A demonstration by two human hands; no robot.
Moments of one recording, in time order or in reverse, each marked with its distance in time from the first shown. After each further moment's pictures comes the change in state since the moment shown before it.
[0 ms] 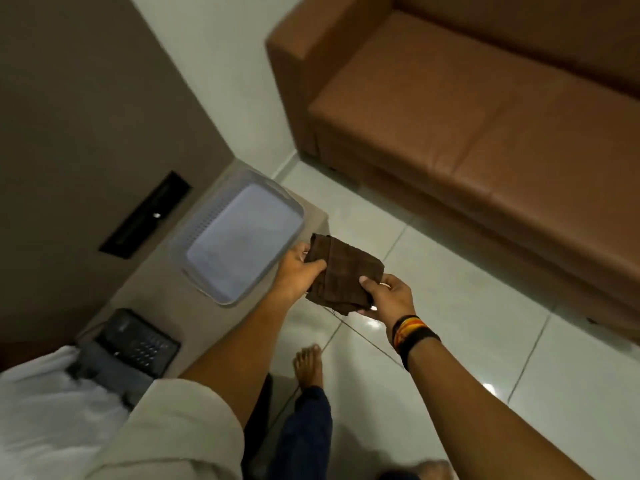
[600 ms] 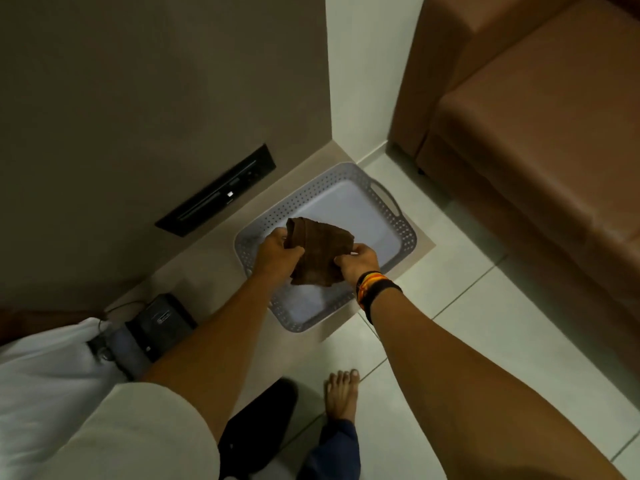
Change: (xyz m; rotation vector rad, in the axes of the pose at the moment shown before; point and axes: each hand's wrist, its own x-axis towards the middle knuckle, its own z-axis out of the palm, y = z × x) left_hand 0.171 -0.121 -0.192 -0.039 0.234 -0.164; right_hand 0.143 0.011 0.300 -0.466 -0.152 -0.008
